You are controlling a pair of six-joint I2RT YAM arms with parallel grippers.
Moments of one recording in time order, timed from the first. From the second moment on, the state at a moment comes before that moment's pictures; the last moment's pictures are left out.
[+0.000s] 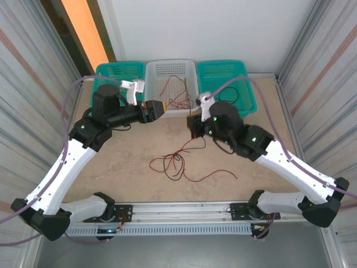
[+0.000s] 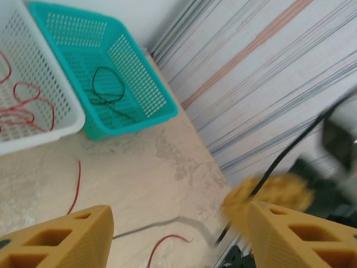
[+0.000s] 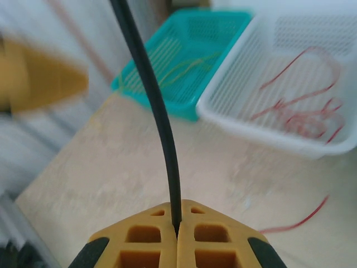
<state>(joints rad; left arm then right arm) -0.51 1.13 1.30 -0.53 0.45 -0.56 0.87 1.16 1.33 -0.57 0.13 0.41</state>
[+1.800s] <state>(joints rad) -0.73 1.76 1.17 -0.67 0.33 -0.41 0.47 1.12 1.05 -0.57 -0.01 0.54</state>
